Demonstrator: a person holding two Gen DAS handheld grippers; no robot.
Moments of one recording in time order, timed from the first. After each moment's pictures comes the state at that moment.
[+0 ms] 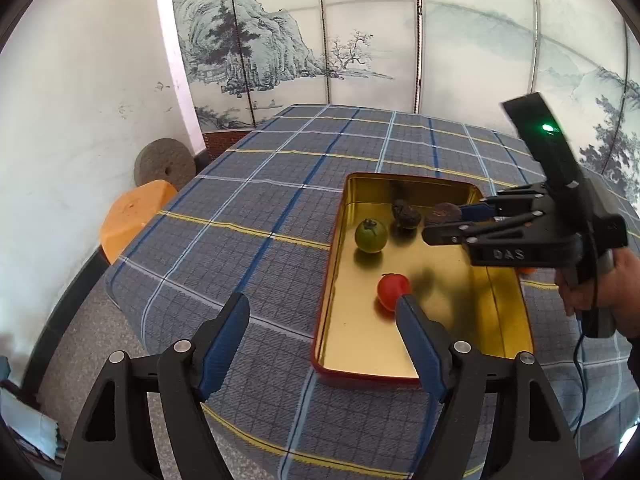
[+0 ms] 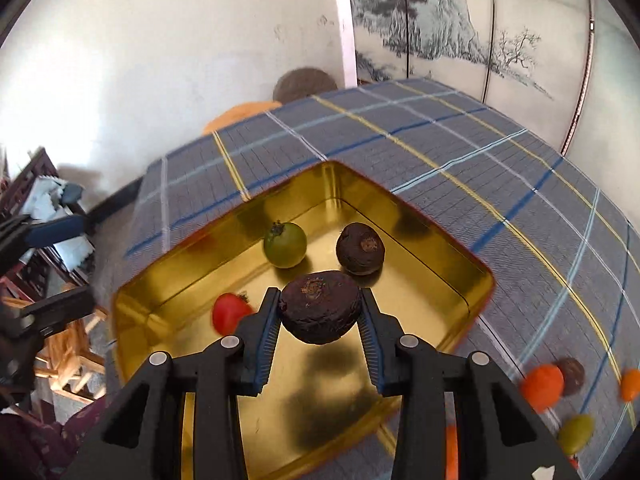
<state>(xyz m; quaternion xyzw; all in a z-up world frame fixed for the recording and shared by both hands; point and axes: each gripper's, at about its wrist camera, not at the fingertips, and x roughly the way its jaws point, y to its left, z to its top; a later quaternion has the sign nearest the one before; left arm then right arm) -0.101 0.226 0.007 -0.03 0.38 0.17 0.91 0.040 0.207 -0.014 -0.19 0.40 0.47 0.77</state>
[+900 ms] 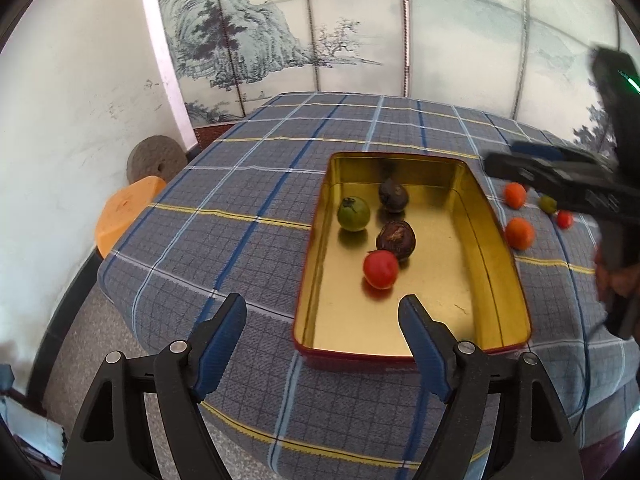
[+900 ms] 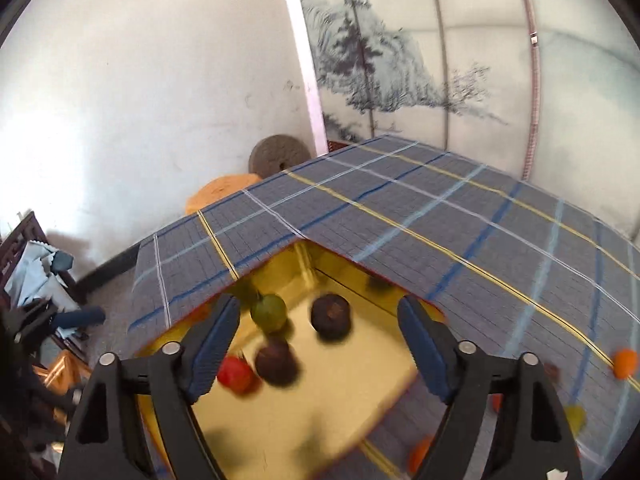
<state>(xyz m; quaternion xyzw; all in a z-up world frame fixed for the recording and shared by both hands) -0.101 0.205 -0.004 -0.02 0.40 0.15 0.90 0.019 0.137 0.032 -0.09 0.31 0.43 0.85</state>
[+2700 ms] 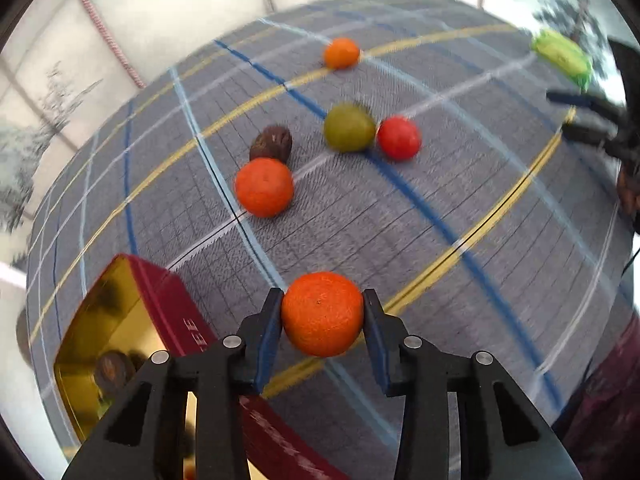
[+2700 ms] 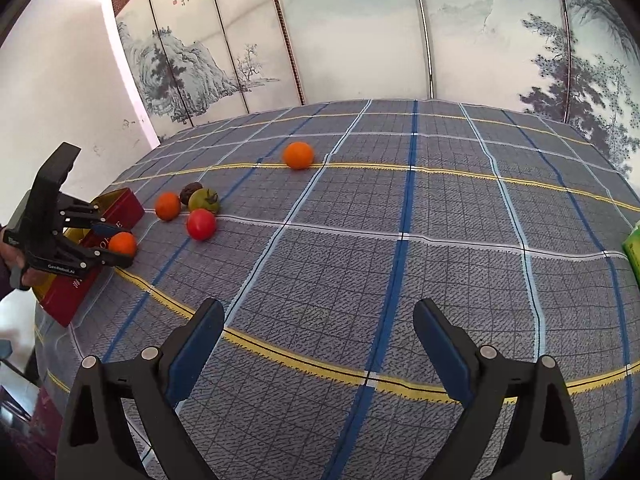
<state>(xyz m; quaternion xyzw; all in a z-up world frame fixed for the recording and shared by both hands) 0.083 0.028 -0.056 0.20 0.50 -0.20 0.82 0.011 -0.185 -0.035 0.01 0.37 0.19 0.91</state>
